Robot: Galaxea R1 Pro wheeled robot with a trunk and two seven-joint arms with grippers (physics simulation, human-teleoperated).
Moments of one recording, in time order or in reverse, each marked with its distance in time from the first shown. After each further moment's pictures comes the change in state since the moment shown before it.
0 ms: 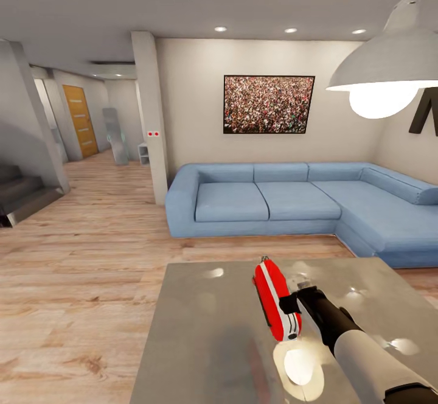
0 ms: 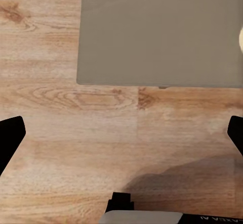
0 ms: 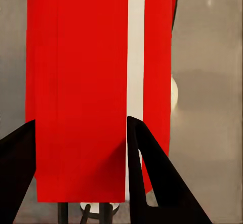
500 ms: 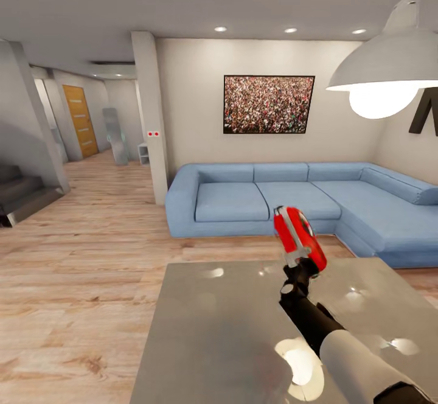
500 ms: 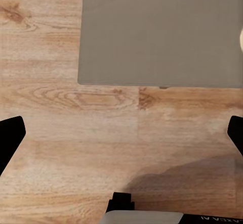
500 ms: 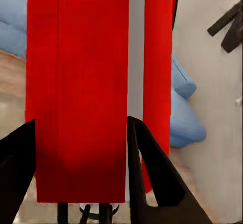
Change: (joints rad) left arm 0.000 0.001 0.002 0.000 0.000 0.000 0.000; right arm 0.002 0.056 0.162 -0.051 0.214 -0.325 -0.709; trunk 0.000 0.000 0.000
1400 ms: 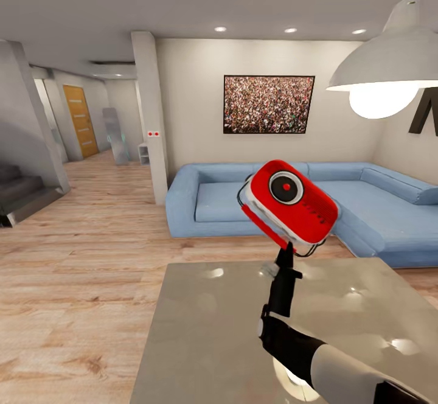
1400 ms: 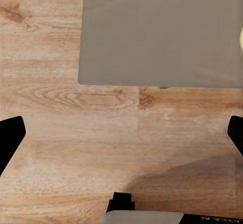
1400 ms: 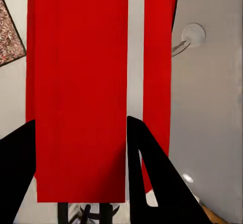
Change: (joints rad) left arm 0.000 0.001 0.000 0.000 0.000 0.000 0.001; right arm 0.000 0.009 0.689 0.066 0.010 0.128 -0.920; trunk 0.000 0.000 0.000
